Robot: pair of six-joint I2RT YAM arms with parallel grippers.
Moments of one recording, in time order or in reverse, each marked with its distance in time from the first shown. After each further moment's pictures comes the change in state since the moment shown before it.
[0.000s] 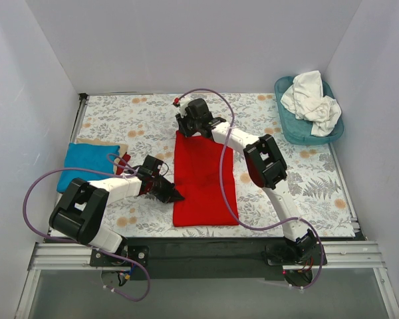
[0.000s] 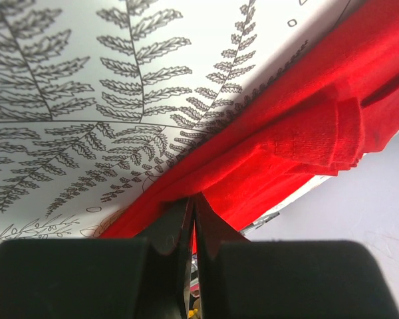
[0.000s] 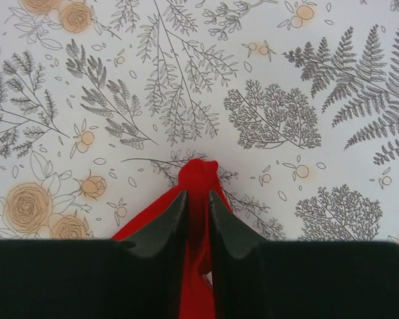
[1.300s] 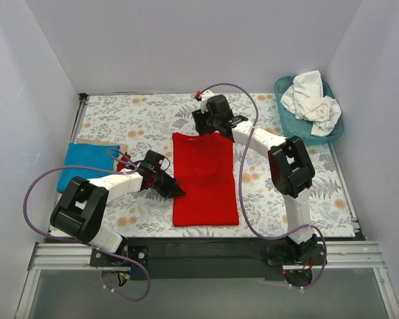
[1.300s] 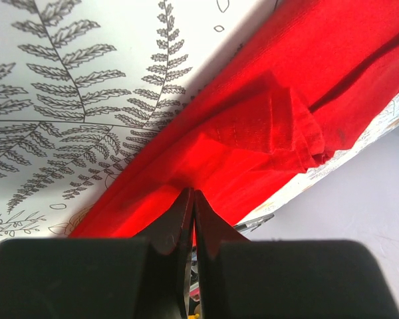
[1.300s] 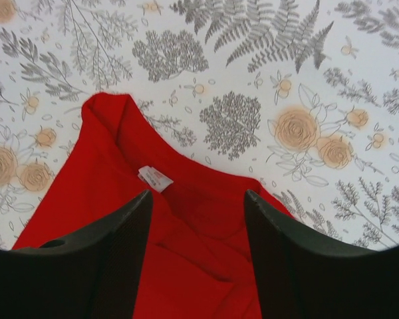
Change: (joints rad) left arm 0.000 0.011 0.072 -0.036 -0.005 0.001; right arm -0.062 -0.330 -0.328 -0.010 0.165 0.048
